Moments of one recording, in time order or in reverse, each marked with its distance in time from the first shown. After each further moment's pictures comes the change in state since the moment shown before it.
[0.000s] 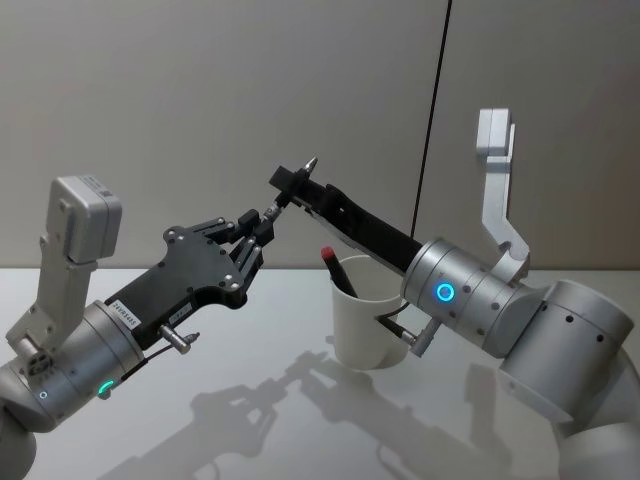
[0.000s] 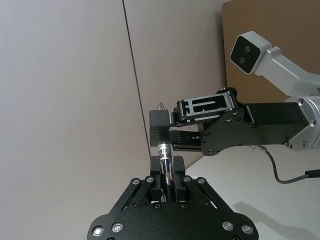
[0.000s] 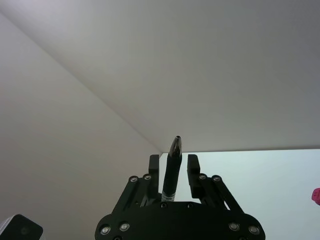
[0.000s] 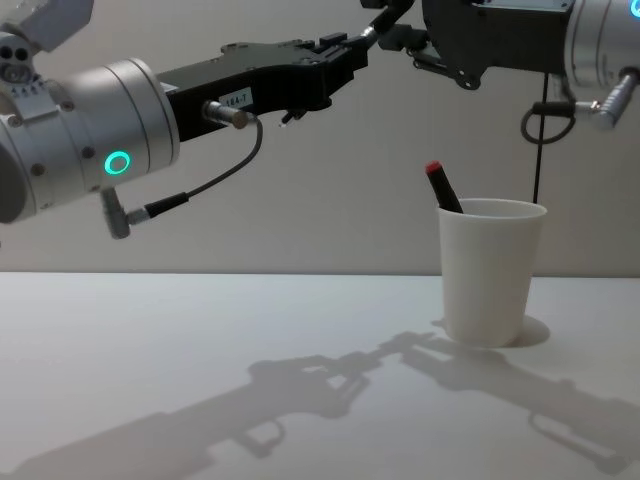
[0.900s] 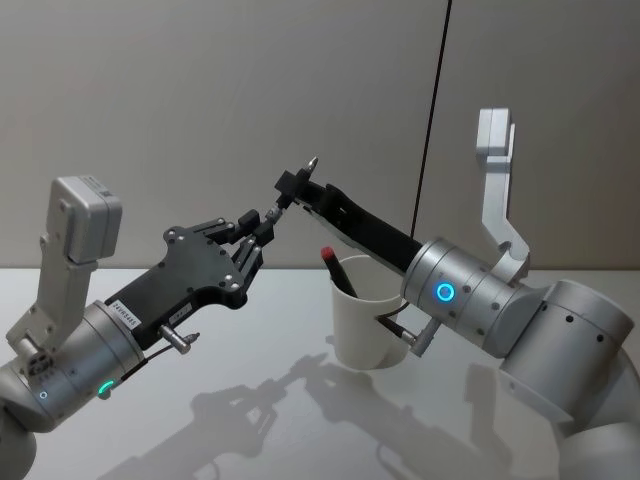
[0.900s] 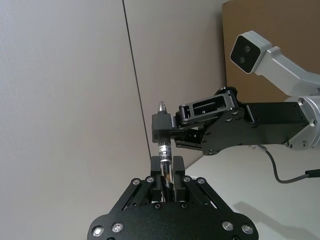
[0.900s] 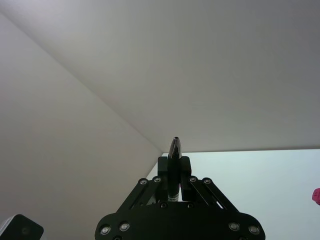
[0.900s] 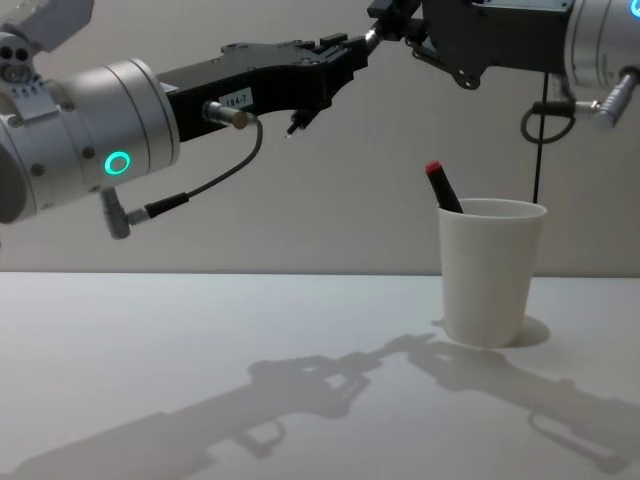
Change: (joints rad) left arm 0.000 0.000 0.000 0.000 0.000 0.000 0.000; right arm 0.000 0.000 0.000 0.000 0.001 0.000 0.001
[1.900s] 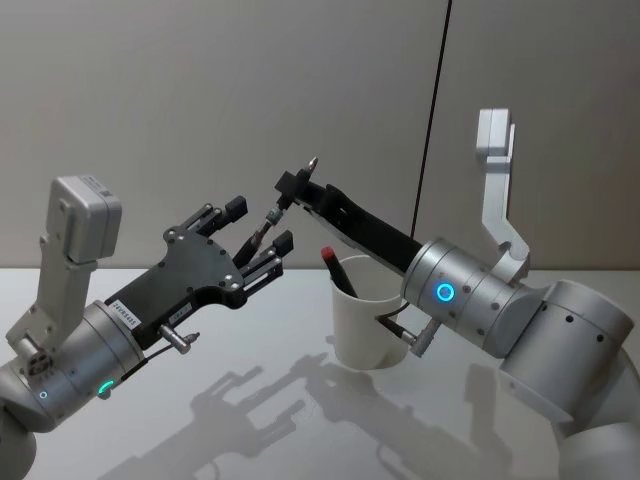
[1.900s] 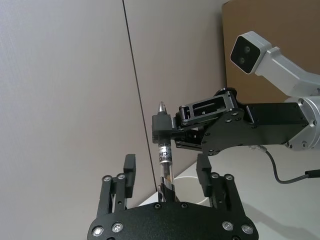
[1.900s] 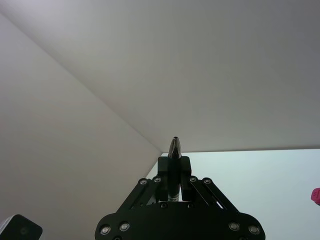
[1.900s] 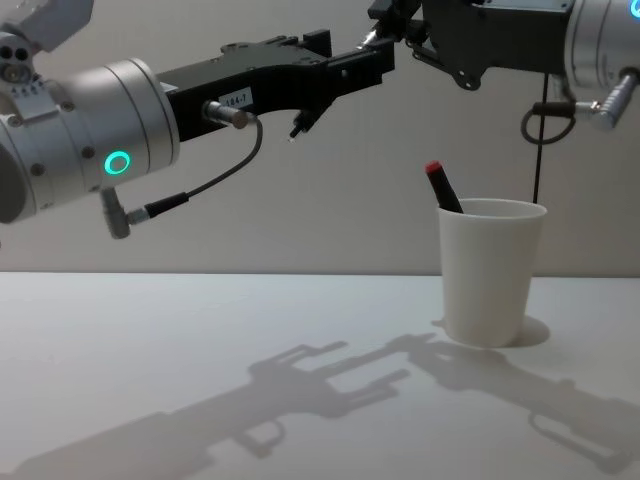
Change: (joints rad) left arm 0.000 0.000 0.000 0.000 0.000 0.000 0.000; right arm 0.000 0.000 0.000 0.000 -0.001 0.000 -0.002
